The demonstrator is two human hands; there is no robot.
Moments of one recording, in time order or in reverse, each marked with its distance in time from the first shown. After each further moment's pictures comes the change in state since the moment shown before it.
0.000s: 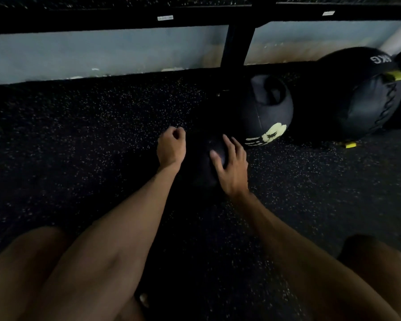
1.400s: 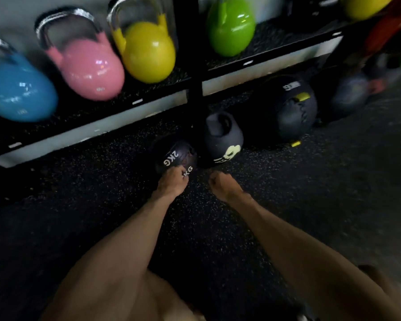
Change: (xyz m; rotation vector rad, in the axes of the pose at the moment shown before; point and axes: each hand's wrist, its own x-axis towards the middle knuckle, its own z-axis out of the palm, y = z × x) left_hand -0.114 0.198 -0.101 0.637 -0.531 0.256; right_hand -0.006 -0.091 -0.217 -0.170 -0.513 0.260
